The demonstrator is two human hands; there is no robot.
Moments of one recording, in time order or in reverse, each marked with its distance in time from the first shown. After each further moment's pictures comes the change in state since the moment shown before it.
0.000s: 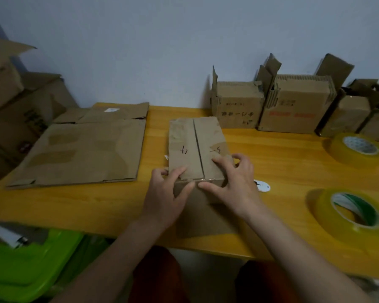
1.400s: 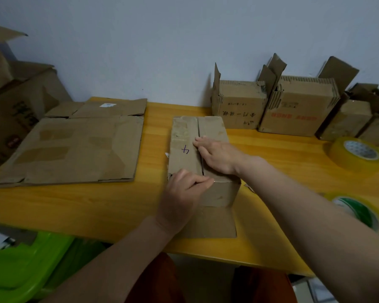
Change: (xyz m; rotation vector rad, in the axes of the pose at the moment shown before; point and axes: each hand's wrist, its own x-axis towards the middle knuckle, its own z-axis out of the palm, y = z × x) left_hand 0.020 -0.002 0.036 0.061 0.401 0.787; right_hand 0.095 -0.025 -0.004 -0.281 -0.423 -0.272
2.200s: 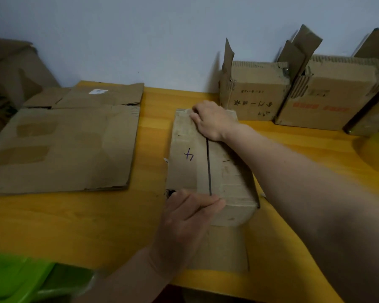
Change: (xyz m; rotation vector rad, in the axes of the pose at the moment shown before) left_hand -0.009 -0.002 0.004 -0.091 0.028 -0.070; right_hand 0.125 0.032 -0.004 -0.084 0.160 0.053
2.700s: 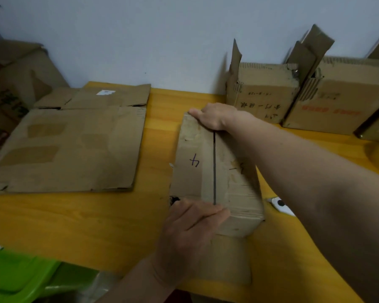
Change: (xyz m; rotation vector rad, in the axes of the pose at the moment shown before) left_hand -0.008 0.005 -0.002 -0.024 -0.016 -0.002; right_hand 0.022 -0.004 -0.016 -0.054 -0.240 0.128
